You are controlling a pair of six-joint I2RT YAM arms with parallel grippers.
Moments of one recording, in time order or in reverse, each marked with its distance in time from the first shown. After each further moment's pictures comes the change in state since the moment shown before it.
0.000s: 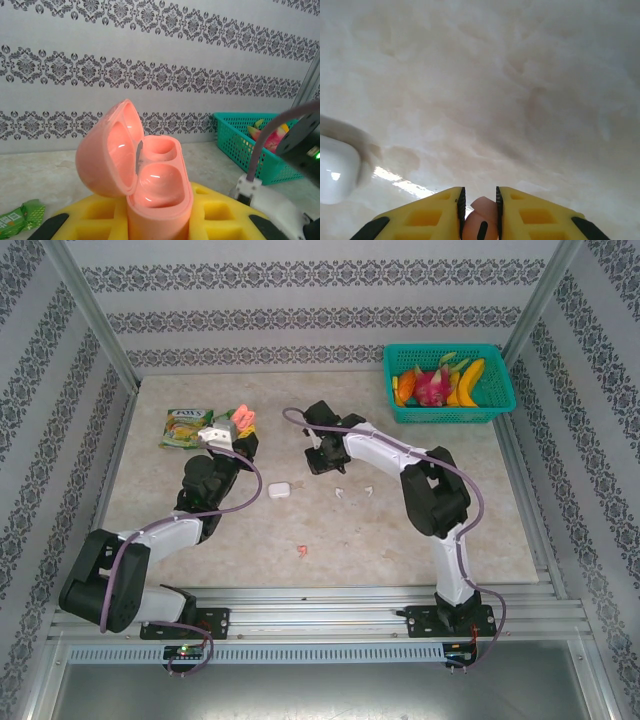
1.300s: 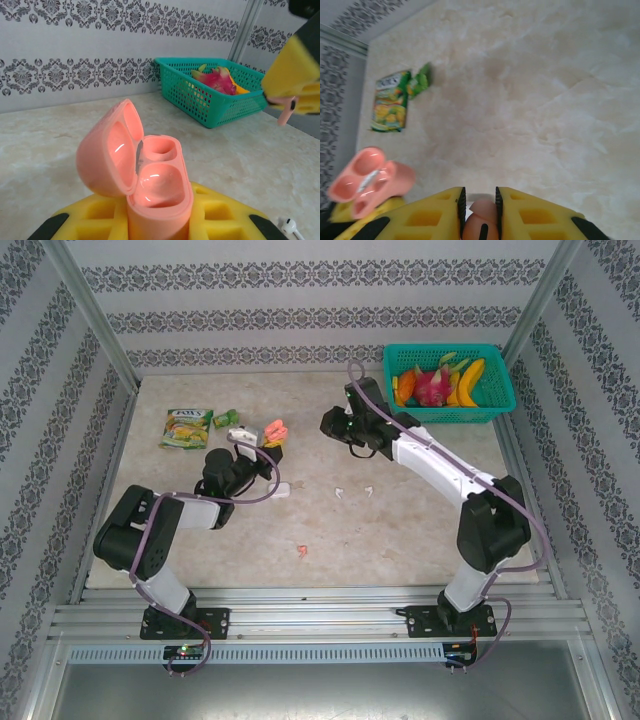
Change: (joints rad) left arm -0.007 0.320 0.089 0.112 0.309 0.004; right arm -0.100 -0.405 -0.246 0.340 -0.107 0.543
